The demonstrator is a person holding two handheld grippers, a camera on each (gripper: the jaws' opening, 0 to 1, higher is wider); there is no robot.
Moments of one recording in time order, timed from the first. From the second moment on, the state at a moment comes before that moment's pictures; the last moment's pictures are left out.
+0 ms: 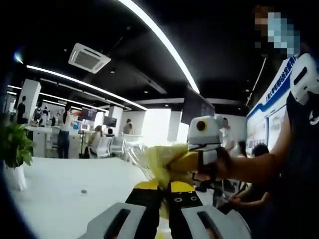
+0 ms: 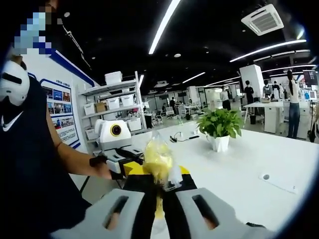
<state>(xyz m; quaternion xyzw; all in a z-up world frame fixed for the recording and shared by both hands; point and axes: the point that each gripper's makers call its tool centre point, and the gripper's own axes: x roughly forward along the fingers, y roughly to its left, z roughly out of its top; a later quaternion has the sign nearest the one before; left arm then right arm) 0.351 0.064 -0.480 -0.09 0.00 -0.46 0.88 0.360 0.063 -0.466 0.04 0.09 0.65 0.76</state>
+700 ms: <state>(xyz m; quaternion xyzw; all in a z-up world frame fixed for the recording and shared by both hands) 0.352 0.064 -0.479 -0.06 -0.02 -0.46 0.89 0.359 0.064 -0.465 0.04 0.09 0.65 0.75</state>
